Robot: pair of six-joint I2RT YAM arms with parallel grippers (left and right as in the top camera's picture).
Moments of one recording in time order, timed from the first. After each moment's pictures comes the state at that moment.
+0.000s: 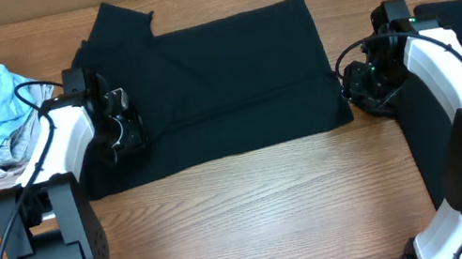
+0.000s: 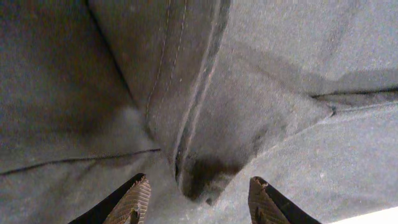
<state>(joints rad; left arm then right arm) 0.06 1.91 1.29 -0.84 0.22 -0.05 -0.04 1.86 1.38 -1.05 -0.25 0.33</state>
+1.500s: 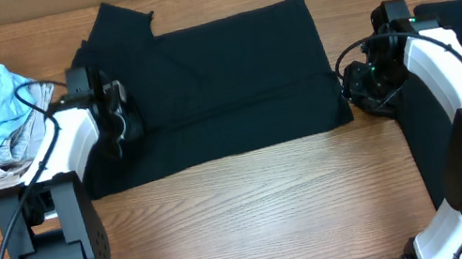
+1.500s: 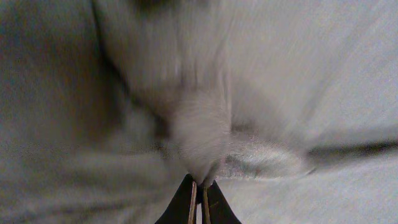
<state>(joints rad) 0.05 1.91 1.27 -0.69 0.21 -0.16 -0.04 1.86 1.38 -1.05 -0.25 0.33</state>
